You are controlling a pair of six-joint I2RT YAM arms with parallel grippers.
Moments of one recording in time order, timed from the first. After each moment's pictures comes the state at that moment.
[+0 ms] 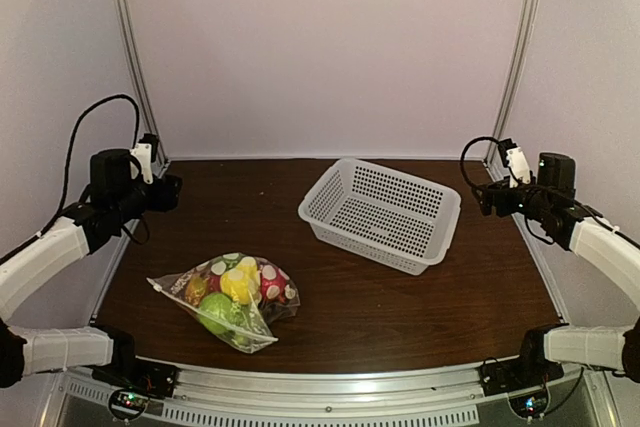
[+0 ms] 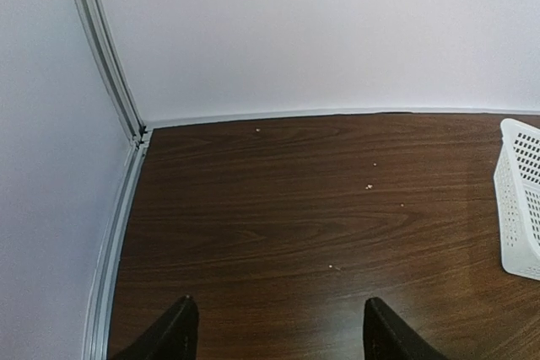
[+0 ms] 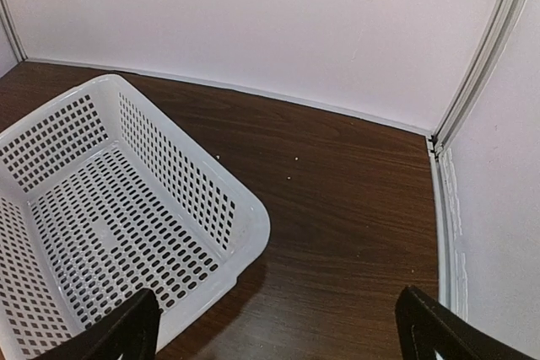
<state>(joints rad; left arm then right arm) -0.22 1.00 0.71 -0.11 -0.12 -0.05 0.03 1.01 0.68 -0.07 -0.19 -0.14</state>
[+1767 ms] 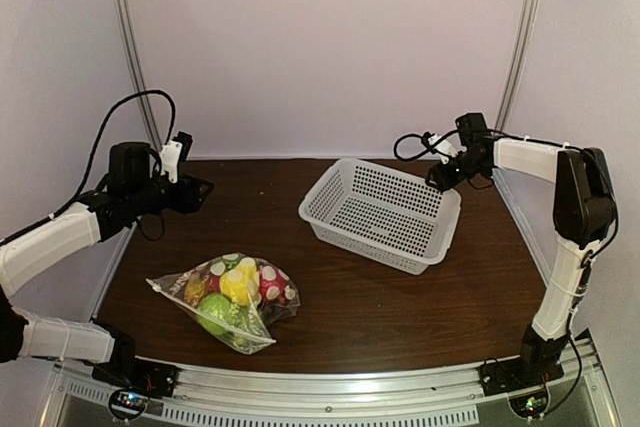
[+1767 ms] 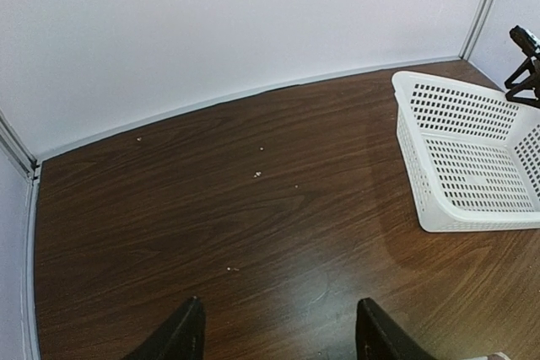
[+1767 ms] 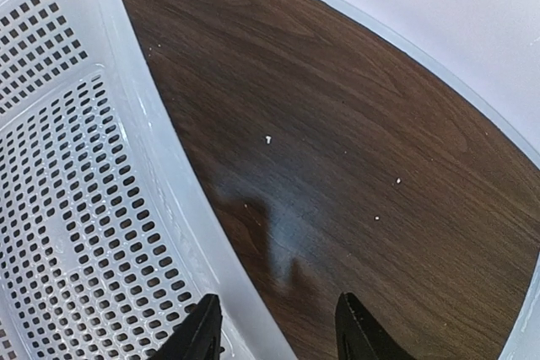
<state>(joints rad) -0.32 1.13 0.79 -0.11 0.14 0.01 0.17 1.90 1.47 -0.43 -0.19 -0.36</state>
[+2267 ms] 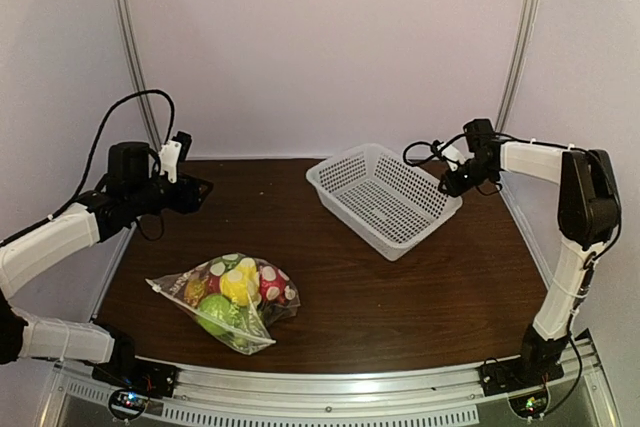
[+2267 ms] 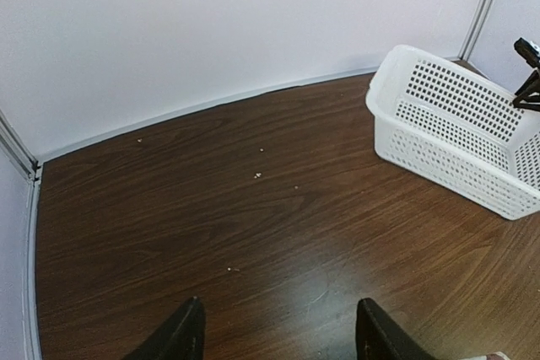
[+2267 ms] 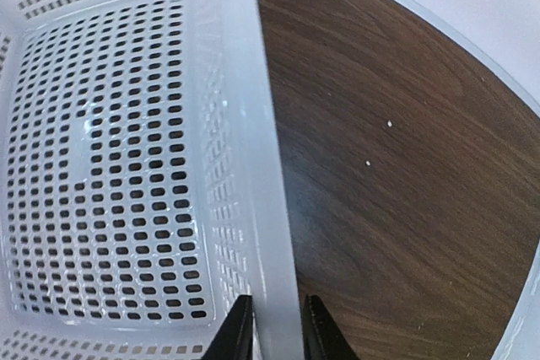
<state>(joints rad) -0.32 1.12 0.79 -0.12 0.14 0.01 0.13 1.89 1.44 -0.48 -0.17 -0.37</state>
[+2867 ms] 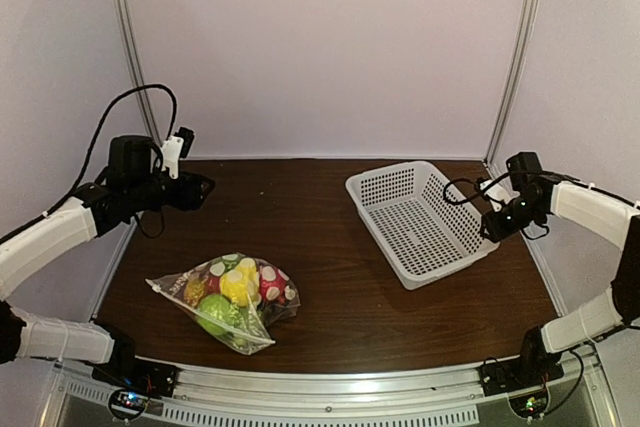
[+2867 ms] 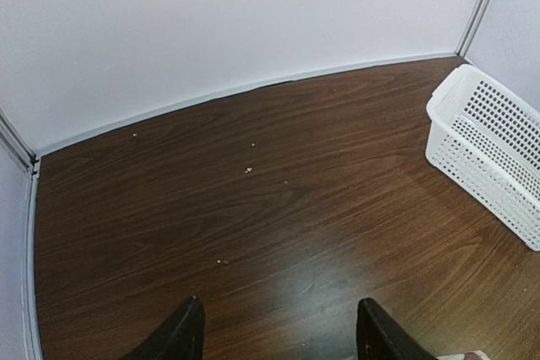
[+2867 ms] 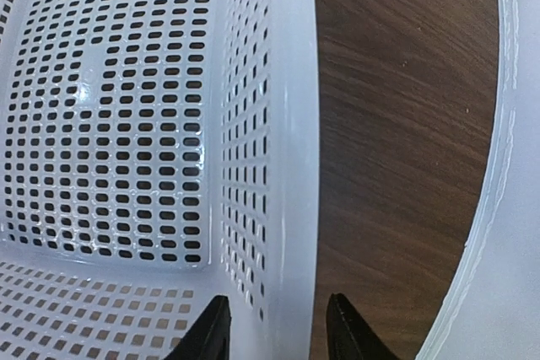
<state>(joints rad) -0.35 1.11 0.85 -0.20 0.10 -0.02 0.05 1.34 0.91 -0.62 -0.04 -0.32</state>
